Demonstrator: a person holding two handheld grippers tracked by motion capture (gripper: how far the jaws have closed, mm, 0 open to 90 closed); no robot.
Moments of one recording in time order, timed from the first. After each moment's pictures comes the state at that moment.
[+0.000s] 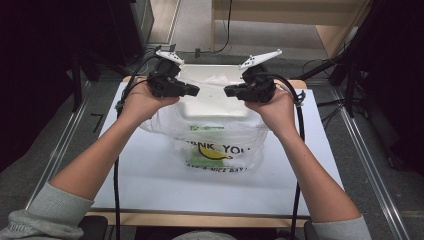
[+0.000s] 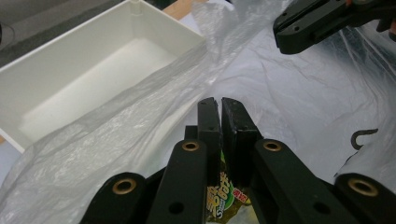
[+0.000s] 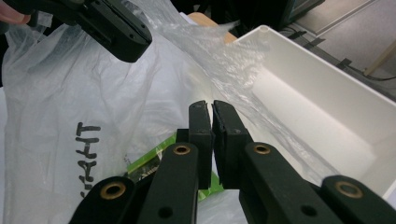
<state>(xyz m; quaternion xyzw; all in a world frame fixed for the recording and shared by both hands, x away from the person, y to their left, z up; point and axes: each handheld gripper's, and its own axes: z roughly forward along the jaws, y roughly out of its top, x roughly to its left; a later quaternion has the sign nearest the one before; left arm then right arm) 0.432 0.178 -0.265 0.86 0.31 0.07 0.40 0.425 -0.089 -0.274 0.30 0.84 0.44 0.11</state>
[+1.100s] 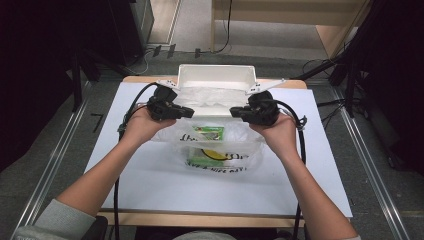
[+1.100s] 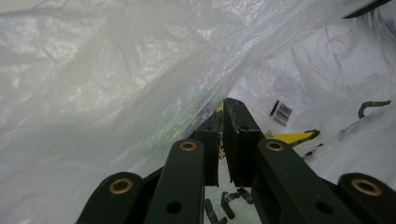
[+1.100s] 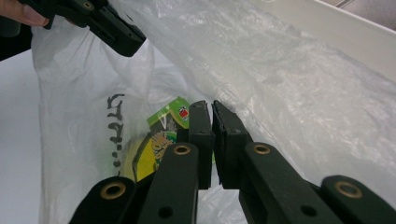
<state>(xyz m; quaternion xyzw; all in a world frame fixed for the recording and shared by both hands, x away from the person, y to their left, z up) 0.419 0.193 -0.336 0.86 0.35 0.05 0.38 0.400 -0.105 -0.330 0.32 0.84 0.44 0.10</state>
